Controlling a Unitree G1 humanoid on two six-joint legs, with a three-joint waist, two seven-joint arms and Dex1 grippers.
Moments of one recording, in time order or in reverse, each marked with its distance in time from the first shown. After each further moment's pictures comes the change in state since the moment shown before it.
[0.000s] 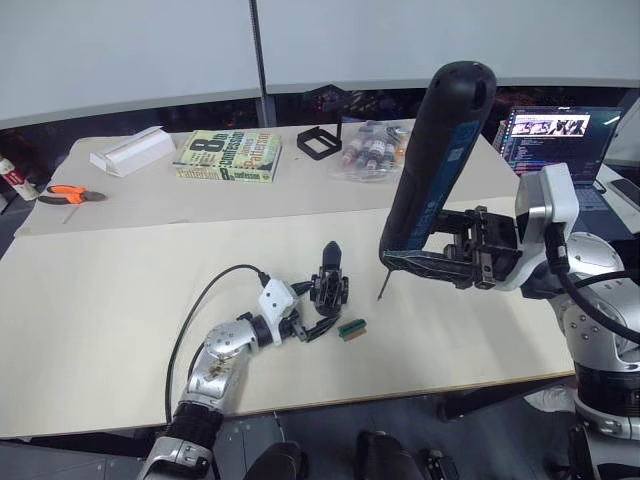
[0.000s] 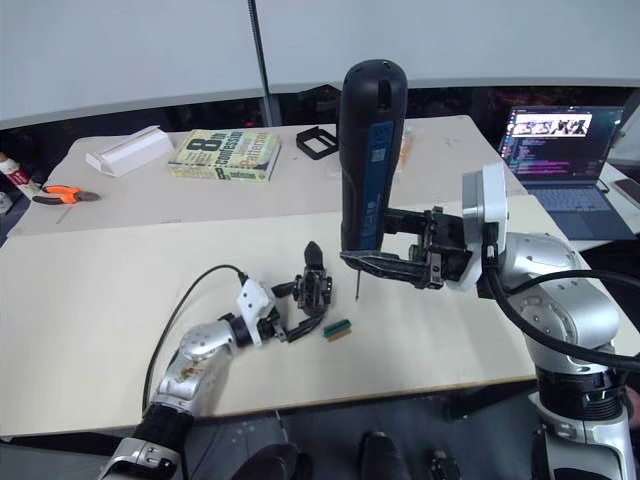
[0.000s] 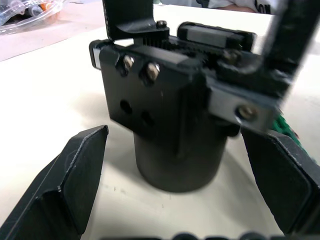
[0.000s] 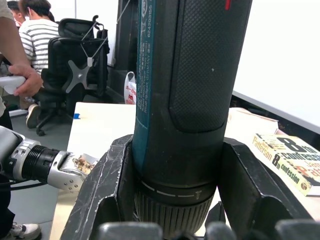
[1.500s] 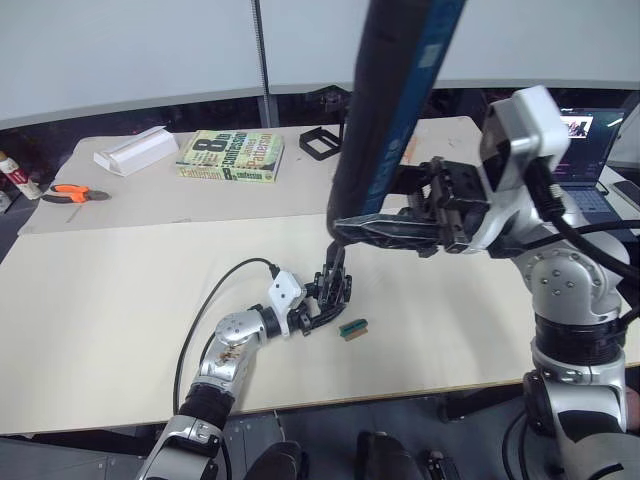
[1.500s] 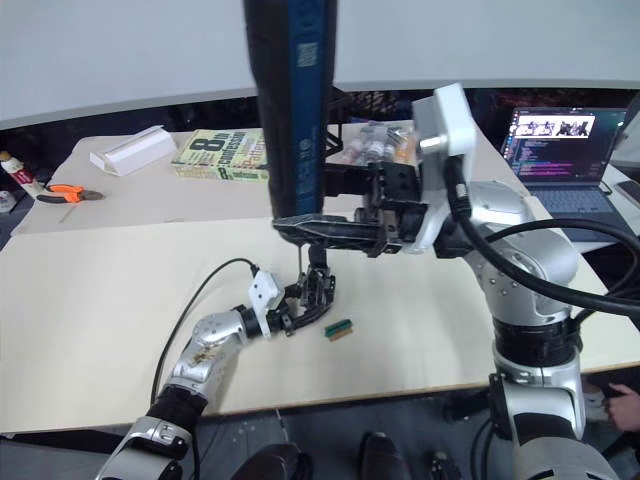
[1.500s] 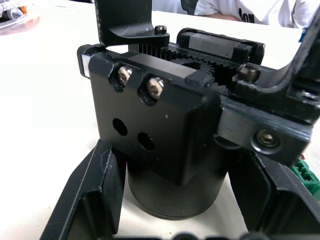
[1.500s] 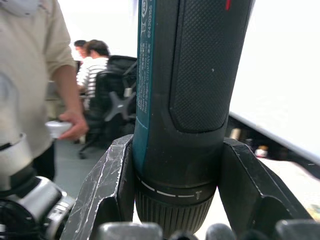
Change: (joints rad) left arm -0.105 -0.034 -0.001 0.173 -0.035 -0.070 -0.083; right arm -0.328 0.158 0.147 0.032 0.077 0.154 -0.052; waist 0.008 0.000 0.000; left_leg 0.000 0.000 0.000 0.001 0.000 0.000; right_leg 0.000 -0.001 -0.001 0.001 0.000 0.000
